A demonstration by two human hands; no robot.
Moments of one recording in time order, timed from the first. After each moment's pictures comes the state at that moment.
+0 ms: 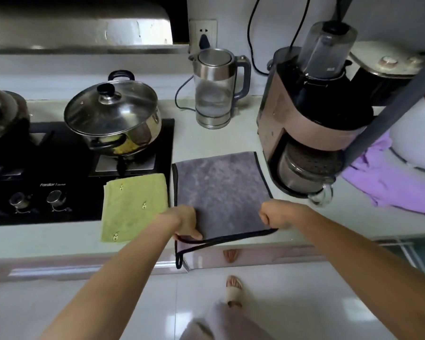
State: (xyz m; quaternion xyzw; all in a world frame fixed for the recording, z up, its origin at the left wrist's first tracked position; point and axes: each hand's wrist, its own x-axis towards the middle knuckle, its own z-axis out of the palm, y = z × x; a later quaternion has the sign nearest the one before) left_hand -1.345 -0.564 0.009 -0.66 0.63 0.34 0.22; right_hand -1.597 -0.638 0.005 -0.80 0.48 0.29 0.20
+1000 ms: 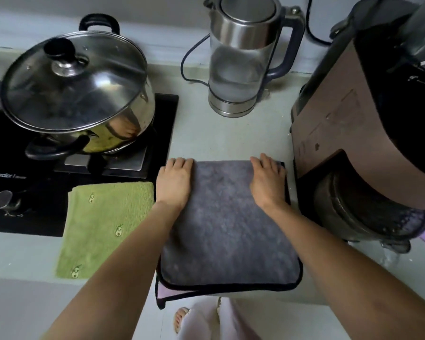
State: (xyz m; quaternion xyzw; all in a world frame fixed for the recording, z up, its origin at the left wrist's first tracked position) left_hand -1.307 -0.703 -0.072 -0.79 0.61 0.07 -0.03; right_hand -1.514 -0.783 -0.087 -0.81 0.57 -0.03 0.08
